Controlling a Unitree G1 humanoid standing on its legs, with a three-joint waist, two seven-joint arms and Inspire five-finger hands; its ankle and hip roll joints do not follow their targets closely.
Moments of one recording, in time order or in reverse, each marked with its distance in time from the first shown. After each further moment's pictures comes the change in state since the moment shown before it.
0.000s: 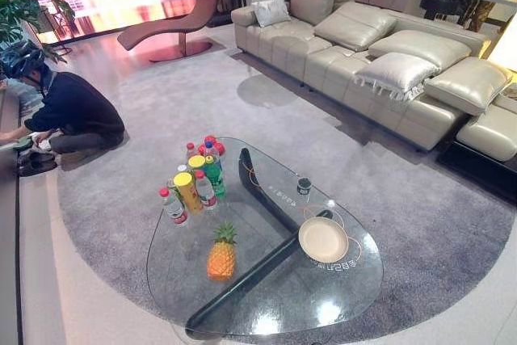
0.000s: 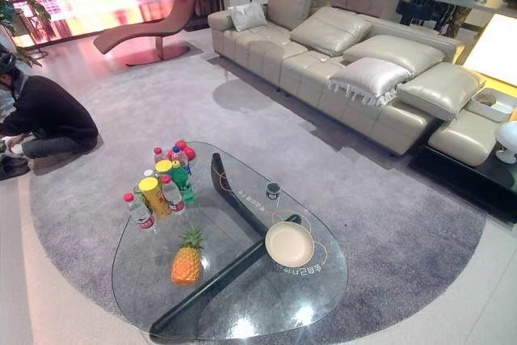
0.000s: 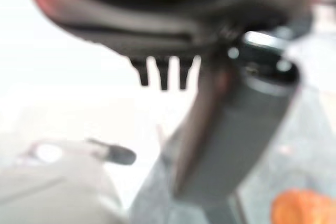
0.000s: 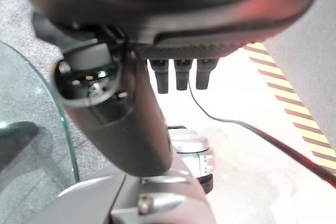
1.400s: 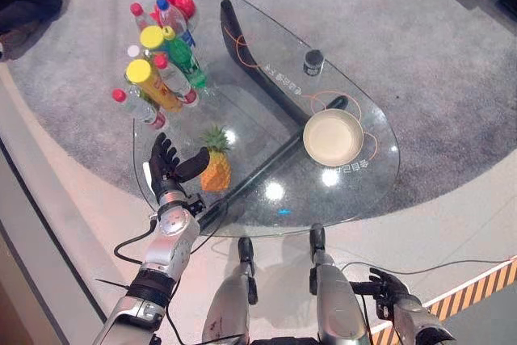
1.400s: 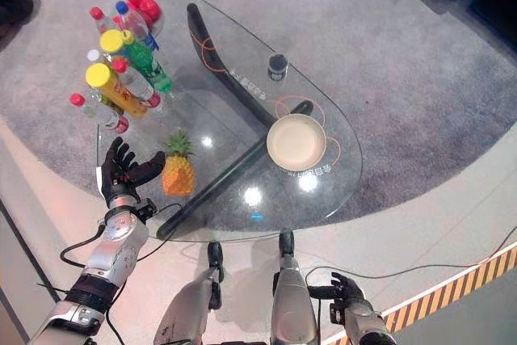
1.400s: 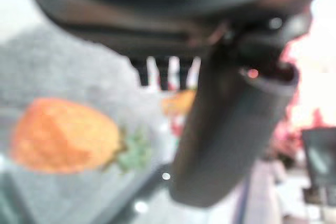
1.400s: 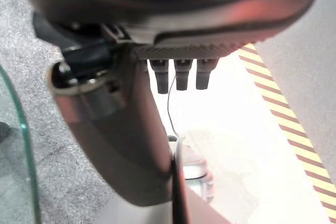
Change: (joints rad) left arm -0.391 0.174 -0.125 -0.882 -0.058 -0.028 0.353; right arm -0.227 -0.121 0.086 -0.234 0.134 -0.056 -0.066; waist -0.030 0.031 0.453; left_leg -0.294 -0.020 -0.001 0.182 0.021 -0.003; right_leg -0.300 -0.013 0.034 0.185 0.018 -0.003
